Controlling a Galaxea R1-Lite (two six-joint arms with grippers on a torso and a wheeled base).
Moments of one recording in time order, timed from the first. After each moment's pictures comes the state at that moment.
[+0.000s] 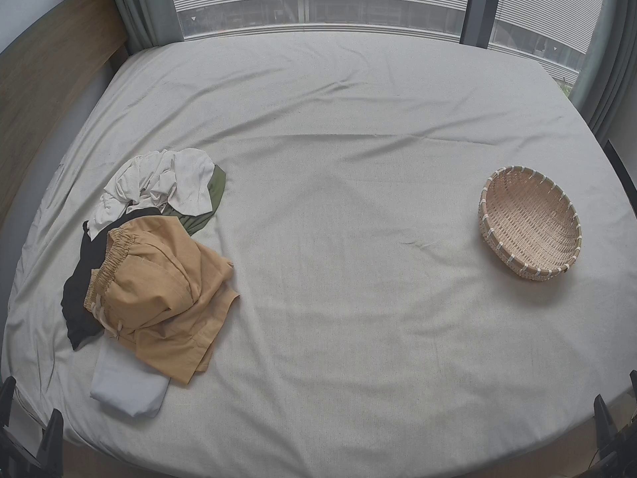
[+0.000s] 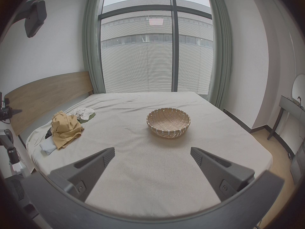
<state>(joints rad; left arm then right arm) -0.04 0.10 -0.13 -0.02 -0.09 -0.03 0.00 0.02 -0.02 0.00 0.01 0.00</state>
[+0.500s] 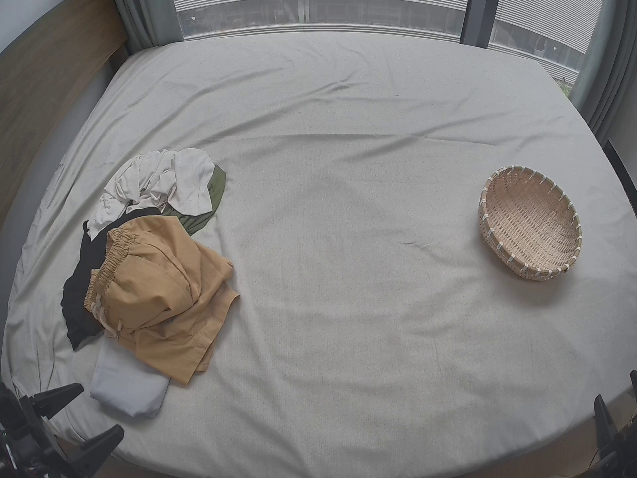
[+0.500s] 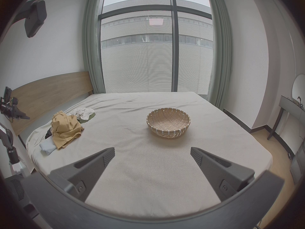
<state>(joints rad) -0.11 0.58 -0.15 -0.18 -0.39 -0.15 0.00 0.02 -0.02 0.00 0.01 0.00</state>
